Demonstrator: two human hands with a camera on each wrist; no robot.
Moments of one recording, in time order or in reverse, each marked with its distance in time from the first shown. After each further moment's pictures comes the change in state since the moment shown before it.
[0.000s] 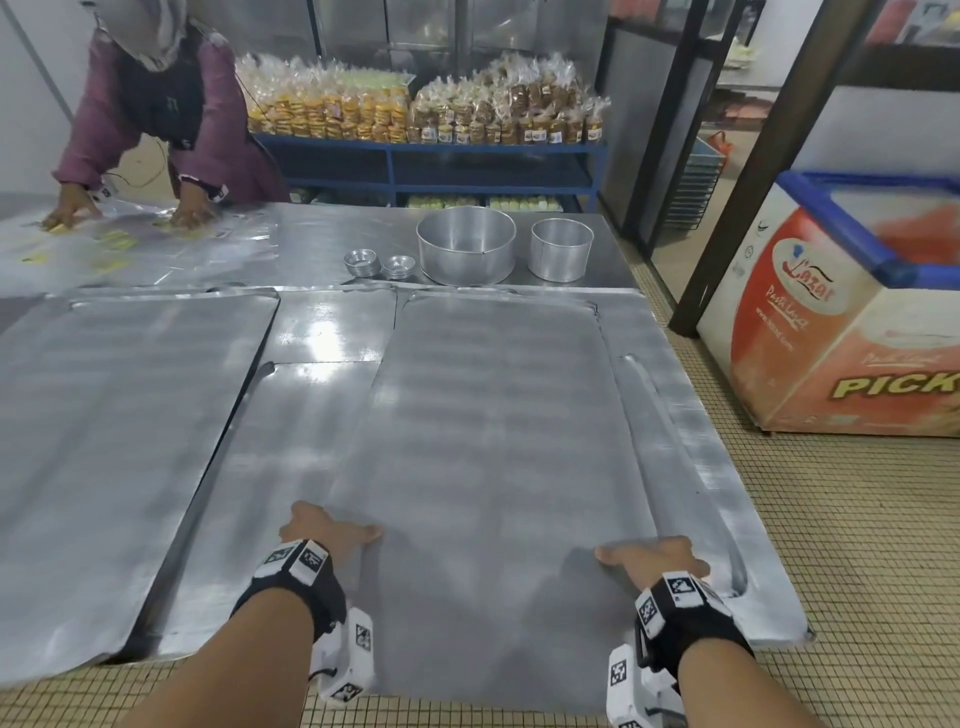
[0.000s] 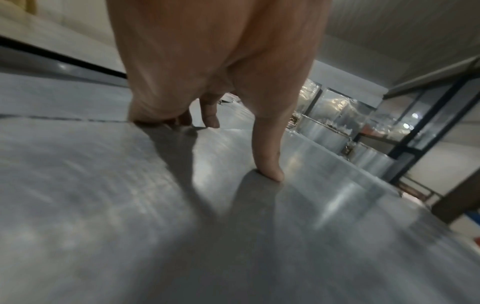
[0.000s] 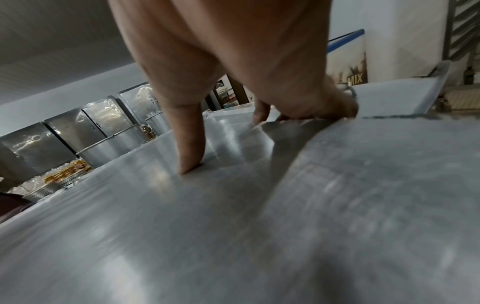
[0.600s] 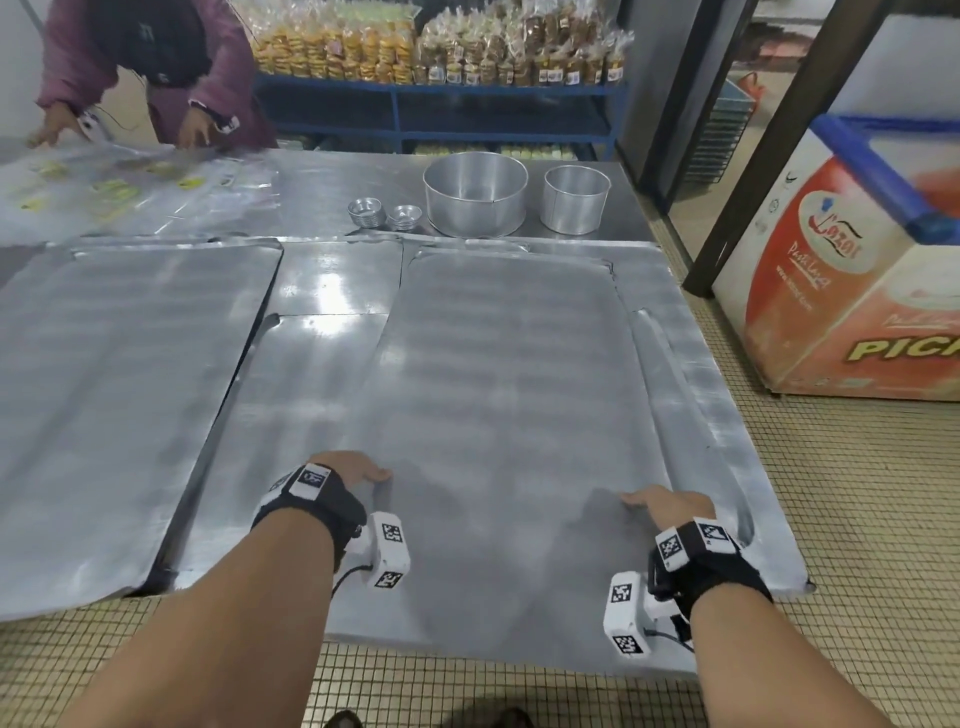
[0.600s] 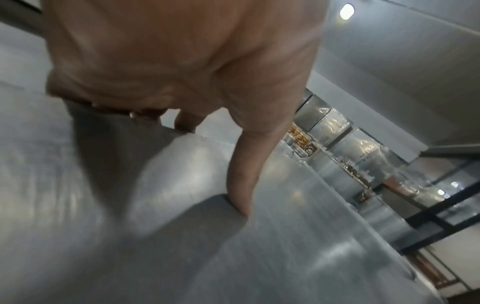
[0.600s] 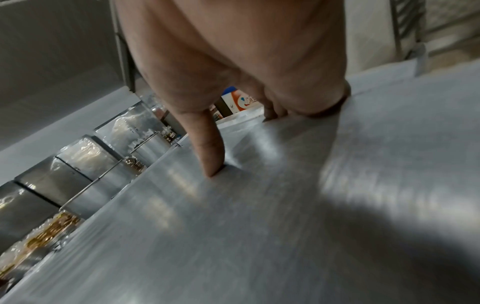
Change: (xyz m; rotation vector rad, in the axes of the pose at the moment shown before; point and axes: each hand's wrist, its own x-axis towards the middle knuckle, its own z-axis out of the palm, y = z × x) left_hand -0.036 0.042 -0.018 0.217 -0.224 0.121; right_hand -0.001 0.003 -0.021 0.197 -0.127 -0.025
